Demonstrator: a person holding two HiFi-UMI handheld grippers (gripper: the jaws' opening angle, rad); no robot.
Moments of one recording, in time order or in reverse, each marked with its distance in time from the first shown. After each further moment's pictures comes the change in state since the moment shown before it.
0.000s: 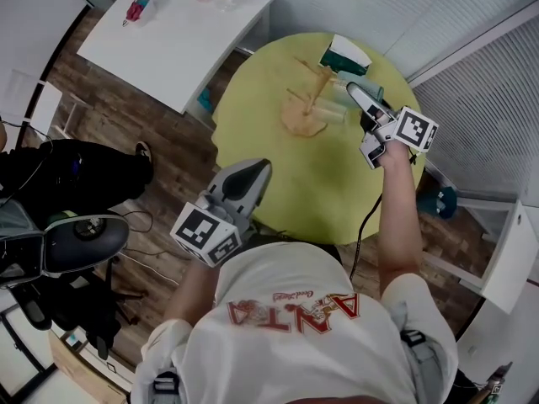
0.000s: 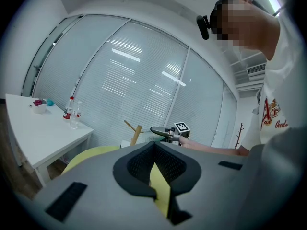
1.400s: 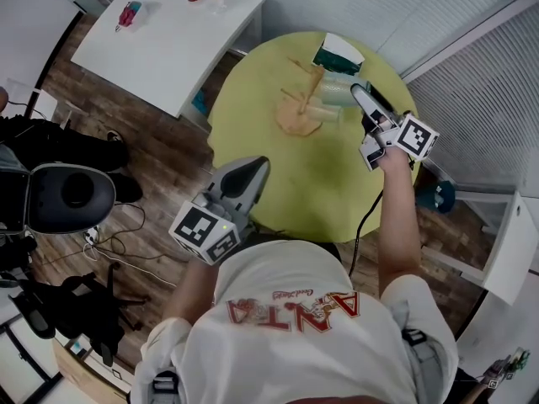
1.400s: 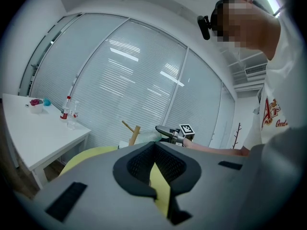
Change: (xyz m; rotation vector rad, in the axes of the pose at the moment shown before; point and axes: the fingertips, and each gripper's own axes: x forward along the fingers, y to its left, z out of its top) left arm 0.007 0.001 0.004 0.008 -0.005 -0.030; right arm -0.022 0.011 0.014 -0.068 -0.113 0.035
